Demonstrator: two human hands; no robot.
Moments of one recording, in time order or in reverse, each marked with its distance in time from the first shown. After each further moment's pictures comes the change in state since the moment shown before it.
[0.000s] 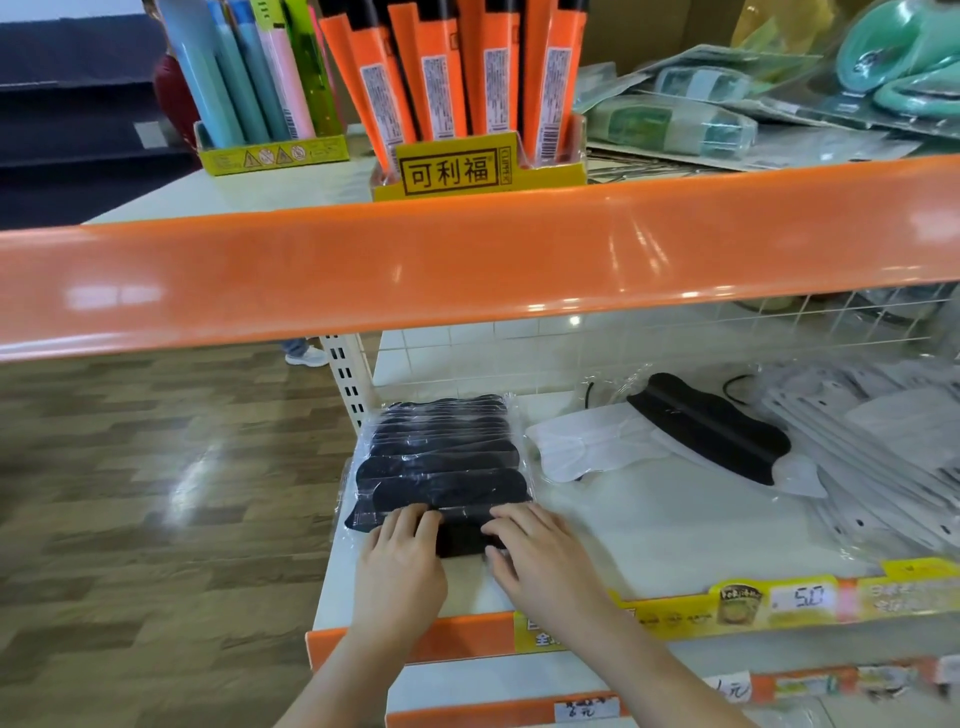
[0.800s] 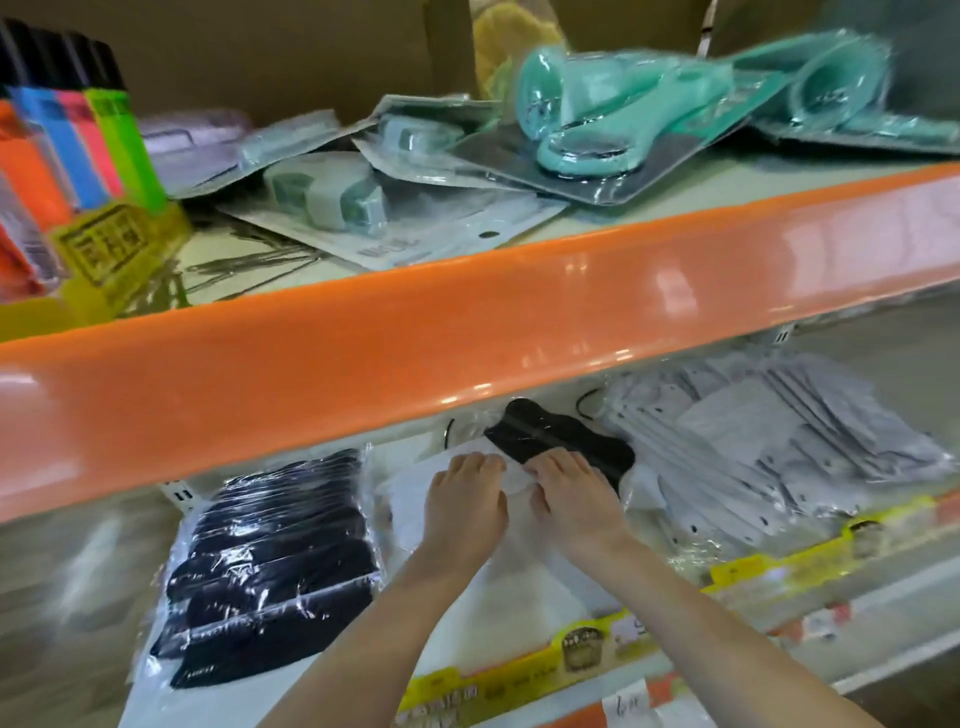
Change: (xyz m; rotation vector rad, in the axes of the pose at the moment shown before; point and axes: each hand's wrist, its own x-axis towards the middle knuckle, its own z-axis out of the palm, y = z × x) left_hand 0.136 0.203 0.045 -0.139 -0.155 0.225; right_hand 0.008 0.169 -0.109 -0.144 -0.016 0.447
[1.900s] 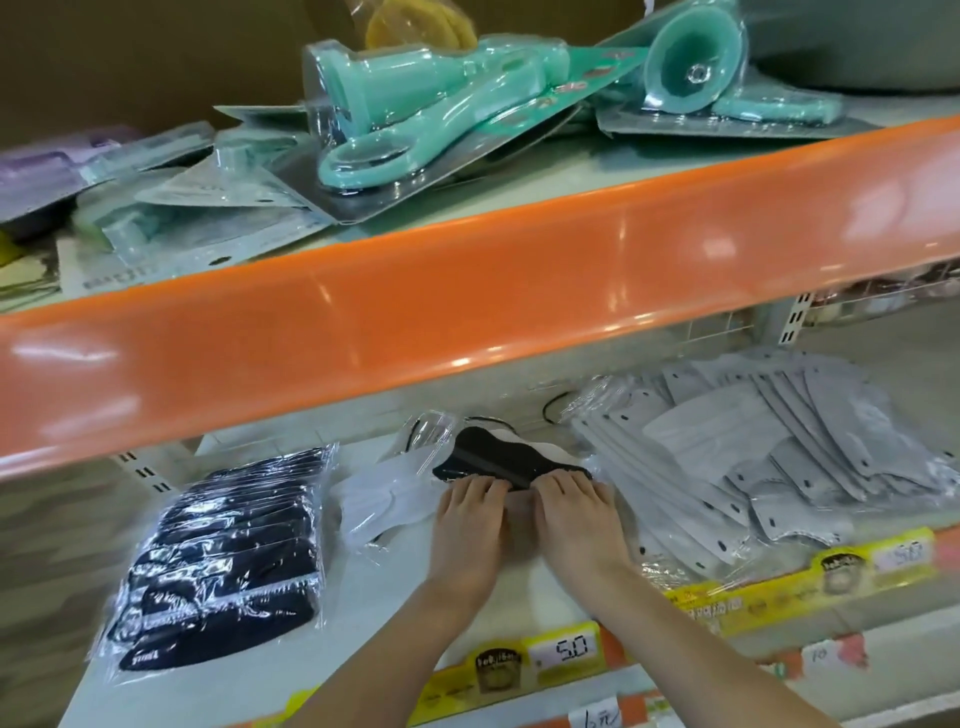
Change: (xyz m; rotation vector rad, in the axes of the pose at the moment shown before) left_hand 0.004 0.057 0.062 0.105 0.131 0.030; right_hand -0.007 0.077 0.009 -0.090 0.115 -0.068
